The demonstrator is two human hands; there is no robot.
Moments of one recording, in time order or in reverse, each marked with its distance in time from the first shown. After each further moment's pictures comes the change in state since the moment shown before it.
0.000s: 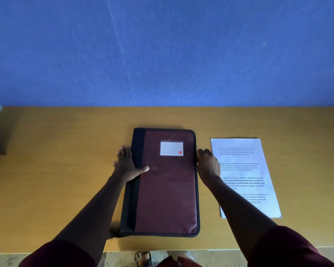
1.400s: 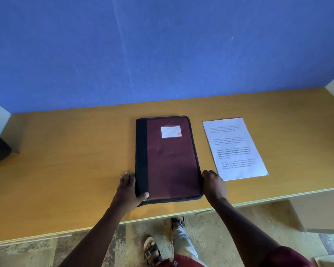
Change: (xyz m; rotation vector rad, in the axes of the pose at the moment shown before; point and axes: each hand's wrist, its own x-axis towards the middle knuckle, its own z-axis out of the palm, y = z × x) left_hand -0.132 -0.101 0.068 0.167 -0.070 0.233; right_hand -0.184 0.019 0.039 0.012 0.043 0.127
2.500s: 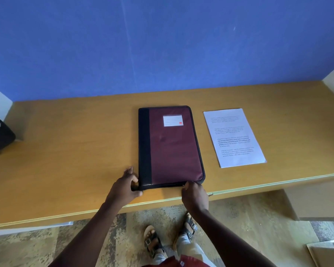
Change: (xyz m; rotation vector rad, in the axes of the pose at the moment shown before) left_hand -0.027 -0.036 0.011 -0.137 0.147 0.150; right_hand -0.096 -0.068 0.021 0.181 -0.102 0.111
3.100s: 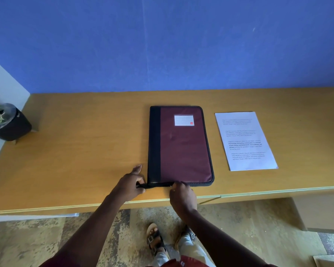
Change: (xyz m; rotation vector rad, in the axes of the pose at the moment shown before) left_hand -0.001 -0.012 -0.013 -0.045 -0.082 0.087; right_hand -0.015 -0.053 0.025 0.011 -0.107 -0.134
